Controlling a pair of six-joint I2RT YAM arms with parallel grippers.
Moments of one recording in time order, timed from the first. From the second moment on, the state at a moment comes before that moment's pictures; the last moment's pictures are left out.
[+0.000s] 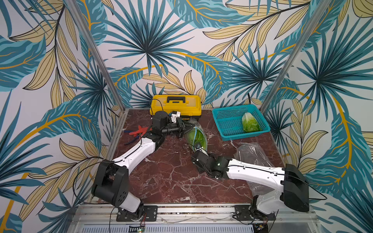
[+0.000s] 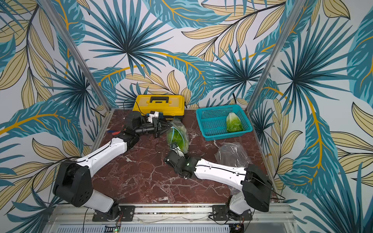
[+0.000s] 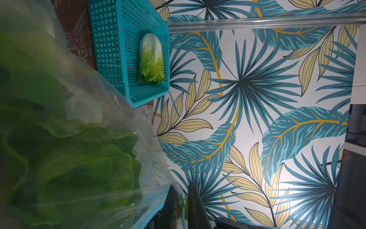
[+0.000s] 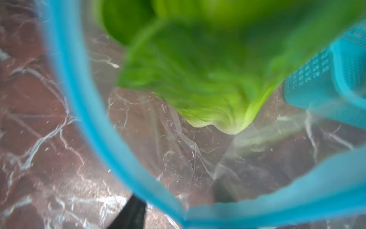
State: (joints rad) left arm -0.37 1.53 1.11 0.20 0.84 -1.39; right arm 1.05 1.52 1.04 -0.59 0.57 0.48
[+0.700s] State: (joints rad) left arm -0.32 1.25 1.18 -0.07 0.77 -1.36; right arm 0.76 1.18 1.39 -0.81 0.25 0.01
